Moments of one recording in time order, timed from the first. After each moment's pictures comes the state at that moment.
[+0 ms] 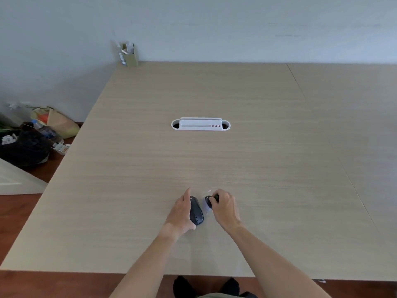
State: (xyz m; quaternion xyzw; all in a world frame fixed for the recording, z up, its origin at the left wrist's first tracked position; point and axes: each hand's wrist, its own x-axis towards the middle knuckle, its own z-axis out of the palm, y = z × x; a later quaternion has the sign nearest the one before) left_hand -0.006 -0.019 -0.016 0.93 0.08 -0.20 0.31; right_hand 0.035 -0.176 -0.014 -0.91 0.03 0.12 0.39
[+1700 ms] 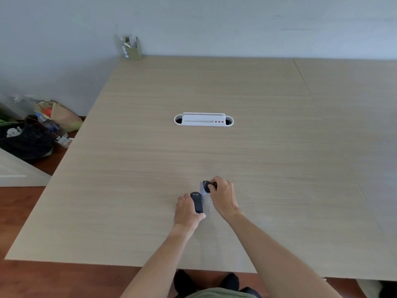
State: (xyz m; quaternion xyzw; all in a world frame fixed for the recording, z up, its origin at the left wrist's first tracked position) left_hand -0.008 -0.048 -0.023 0.91 0.23 -0.14 0.32; right_hand 0.057 -0.162 -0.006 -0.91 -0.01 0.09 0.40
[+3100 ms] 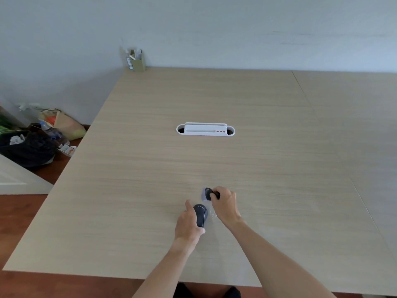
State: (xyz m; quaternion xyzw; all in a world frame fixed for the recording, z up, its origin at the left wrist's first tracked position) left_hand -0.016 -0.046 -0.008 0.91 0.21 -0.16 0.32; right_hand 0.062 -0.161 -0.012 -0.90 0.00 0.11 0.43
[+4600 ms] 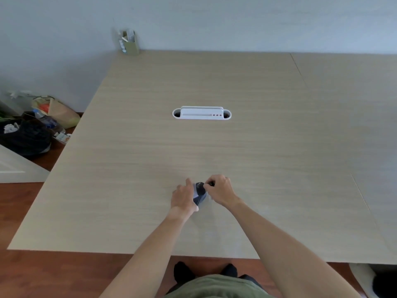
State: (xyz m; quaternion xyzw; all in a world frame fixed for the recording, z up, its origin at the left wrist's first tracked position) left_hand 0.000 -0.040 0.005 0.95 0.15 -0.21 0.19; right_hand 0.046 -0.169 0.009 -0.90 -0.02 0.20 0.39
